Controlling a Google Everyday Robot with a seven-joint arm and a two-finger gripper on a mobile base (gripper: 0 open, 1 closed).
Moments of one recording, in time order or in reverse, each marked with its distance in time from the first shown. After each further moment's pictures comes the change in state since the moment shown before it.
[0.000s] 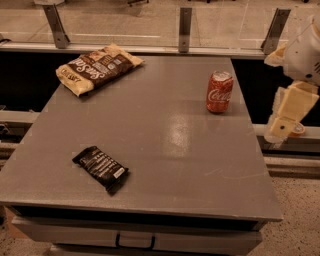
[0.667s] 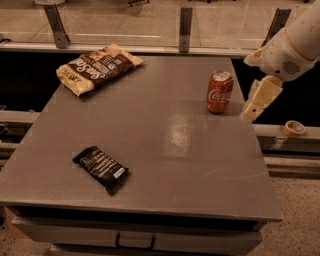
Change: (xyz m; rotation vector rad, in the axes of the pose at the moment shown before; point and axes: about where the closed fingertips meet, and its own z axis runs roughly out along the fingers) arm -0.015 -0.073 0.070 -0.028 -0.191 0.020
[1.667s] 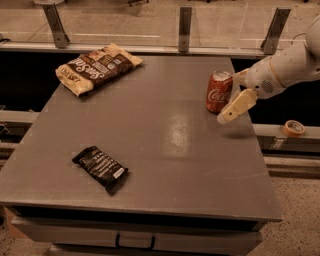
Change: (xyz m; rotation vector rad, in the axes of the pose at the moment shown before) arm -0.001 -0.029 0.081 -0.064 -0.286 0.198
